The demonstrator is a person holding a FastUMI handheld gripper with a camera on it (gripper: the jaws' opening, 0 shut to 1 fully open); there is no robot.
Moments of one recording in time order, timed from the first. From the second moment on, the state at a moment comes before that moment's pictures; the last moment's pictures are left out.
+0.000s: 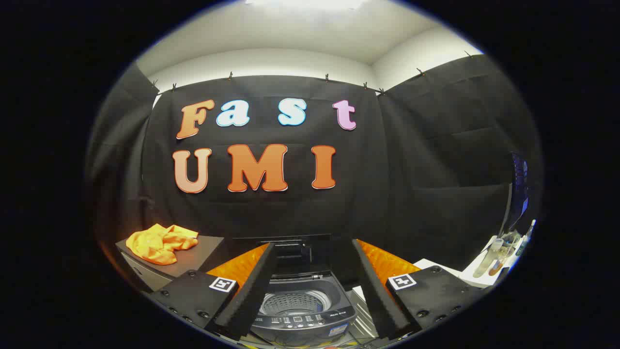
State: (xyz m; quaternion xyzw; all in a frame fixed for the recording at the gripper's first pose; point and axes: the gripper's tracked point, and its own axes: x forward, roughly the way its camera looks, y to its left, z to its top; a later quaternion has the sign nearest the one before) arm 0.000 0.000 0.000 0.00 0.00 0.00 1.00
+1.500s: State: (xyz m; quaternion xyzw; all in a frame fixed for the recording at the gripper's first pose) arm -0.007 0.049 0.008 0.02 -0.01 0.06 1.00
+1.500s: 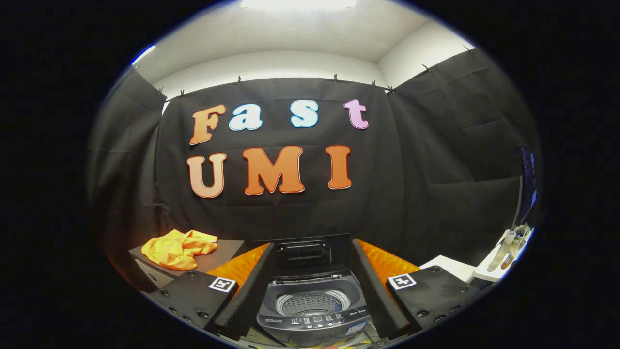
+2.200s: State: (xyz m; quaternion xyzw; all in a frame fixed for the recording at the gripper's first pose) arm 0.020 0.324 0.090 -0.08 0.04 0.34 0.94
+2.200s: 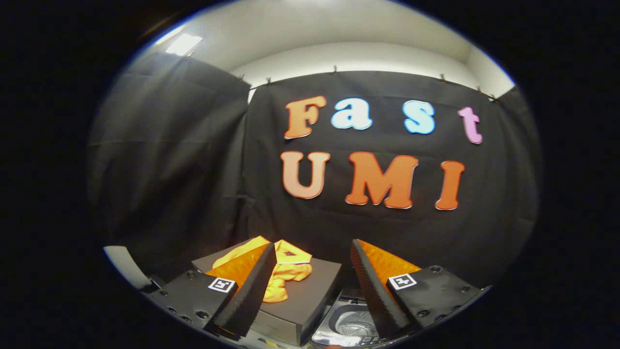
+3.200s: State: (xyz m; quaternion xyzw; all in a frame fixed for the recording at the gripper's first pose) arm 0.100 0.549 -0.110 -0.11 0.31 0.36 0.87
